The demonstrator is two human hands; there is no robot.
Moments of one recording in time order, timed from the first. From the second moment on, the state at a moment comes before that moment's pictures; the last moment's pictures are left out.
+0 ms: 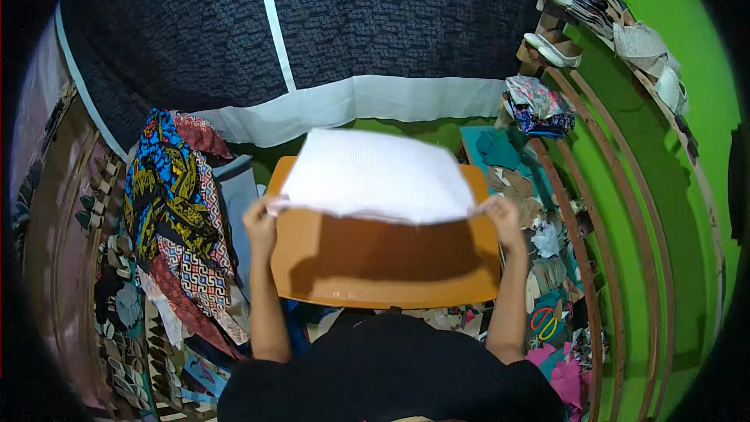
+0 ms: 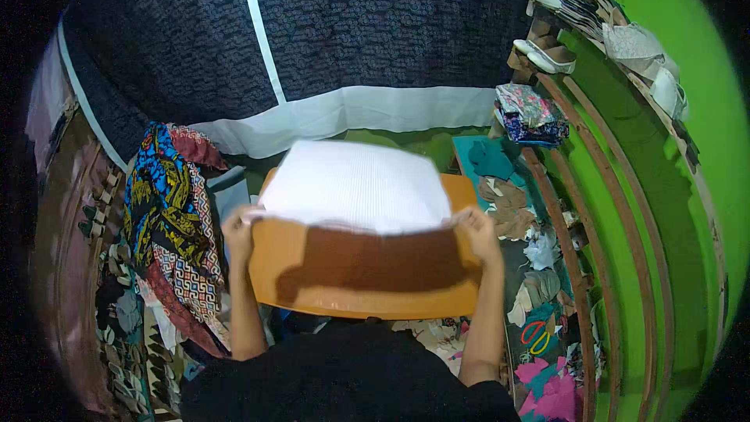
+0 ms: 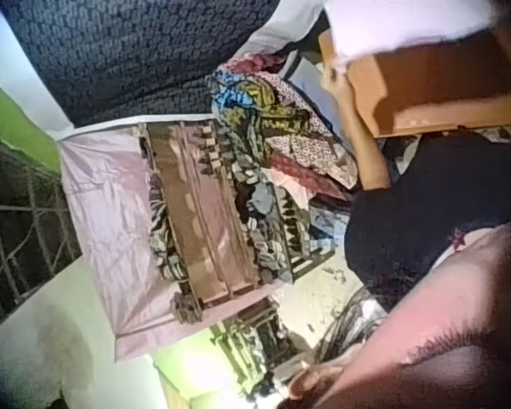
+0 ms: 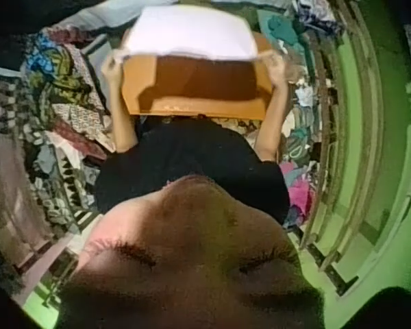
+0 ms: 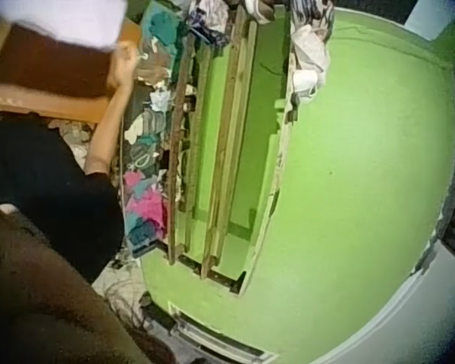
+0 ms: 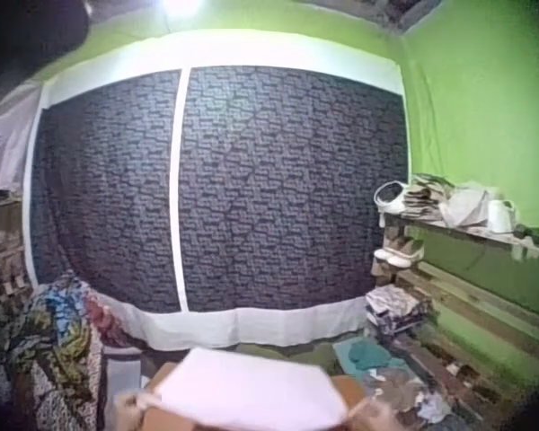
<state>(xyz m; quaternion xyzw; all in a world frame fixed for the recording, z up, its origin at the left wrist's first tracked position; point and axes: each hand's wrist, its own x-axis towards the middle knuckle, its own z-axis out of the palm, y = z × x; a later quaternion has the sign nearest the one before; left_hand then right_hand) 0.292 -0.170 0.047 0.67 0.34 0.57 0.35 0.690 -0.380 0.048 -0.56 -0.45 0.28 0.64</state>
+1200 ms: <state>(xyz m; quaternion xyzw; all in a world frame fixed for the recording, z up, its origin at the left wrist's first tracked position) -0.049 -0.511 -0.006 0.70 0.39 0.17 0.58 0.358 -0.745 0.008 -0.80 -0.31 0.38 0.35</state>
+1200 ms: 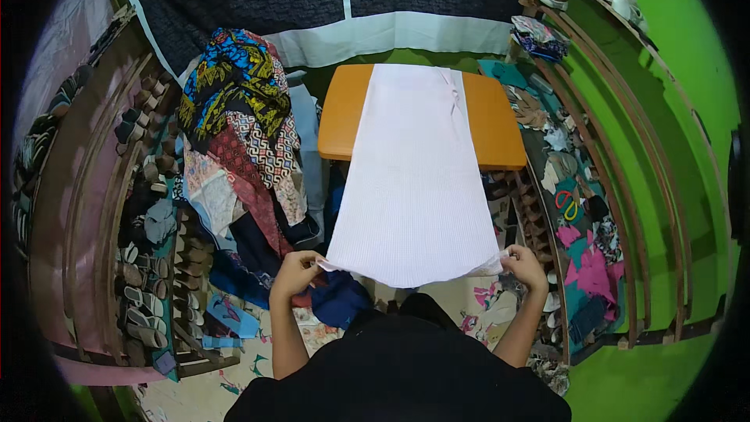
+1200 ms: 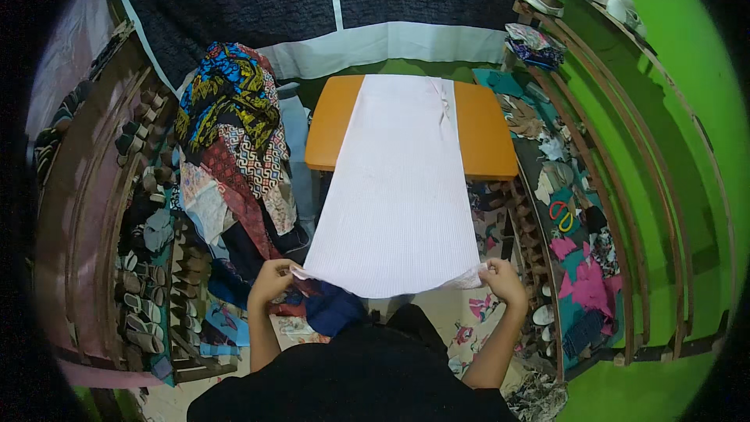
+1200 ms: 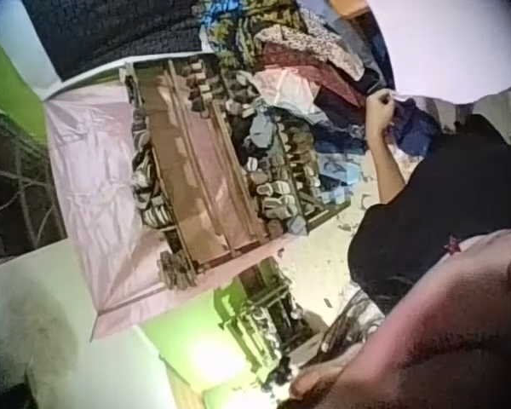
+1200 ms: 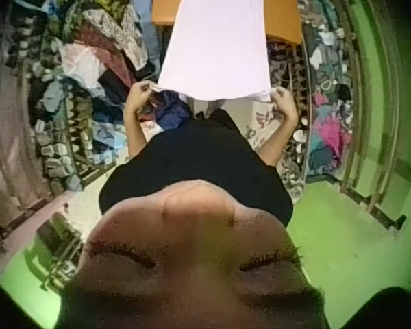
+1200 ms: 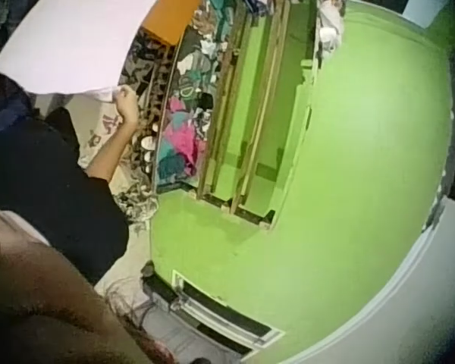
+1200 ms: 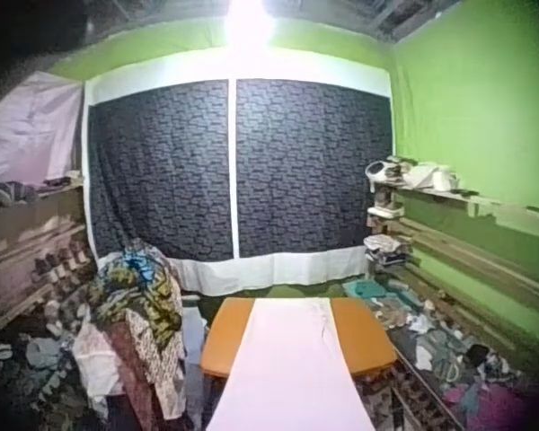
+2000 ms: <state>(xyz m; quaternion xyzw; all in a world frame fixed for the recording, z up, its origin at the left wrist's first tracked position) -0.056 -0.495 0.124 0.72 -0.01 0.33 0.61 0.322 -0.807 0.135 -0.53 -0.42 0.50 0.54</state>
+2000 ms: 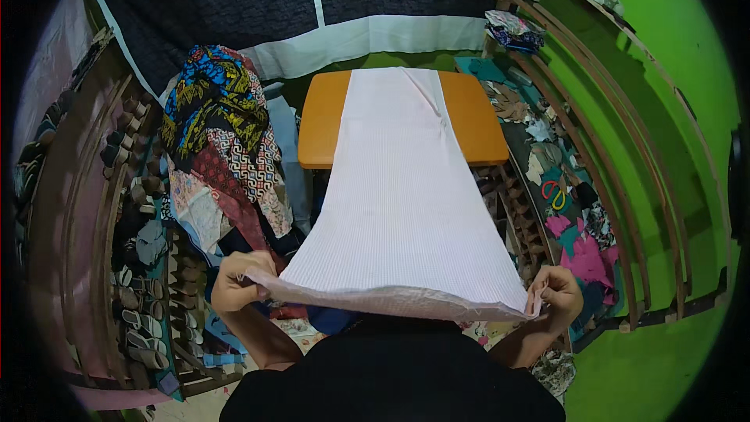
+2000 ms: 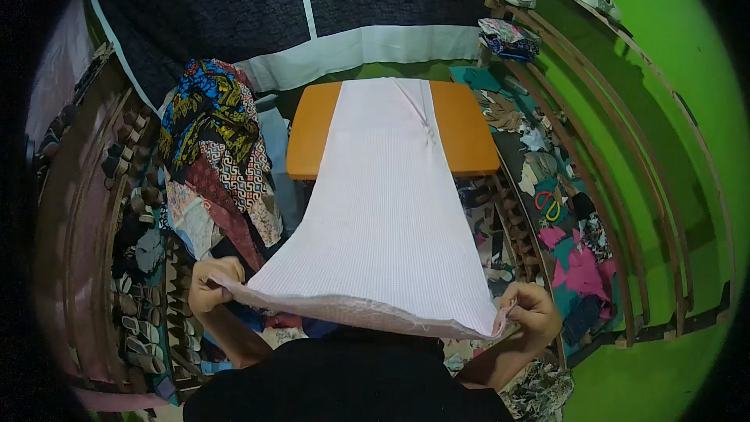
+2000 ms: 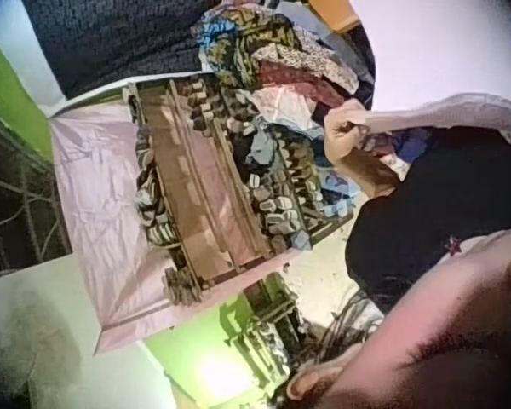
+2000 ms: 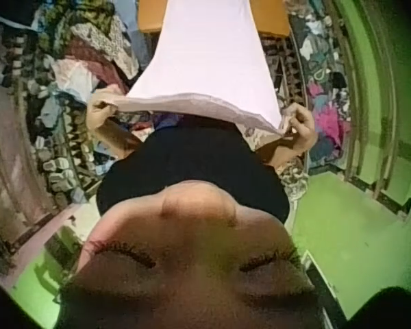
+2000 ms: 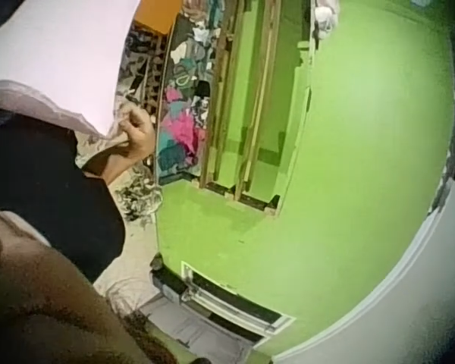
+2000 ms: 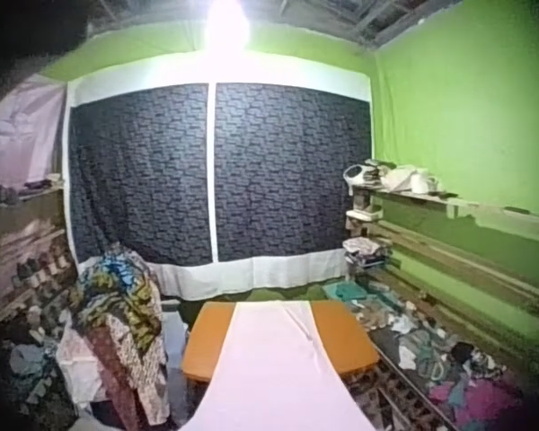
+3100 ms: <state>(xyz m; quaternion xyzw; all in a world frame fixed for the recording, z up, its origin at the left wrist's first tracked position) 0.280 -0.109 0.078 0.83 0.39 0.25 0.30 0.645 -0.349 0.087 -0.80 -0.40 0.13 0.43</state>
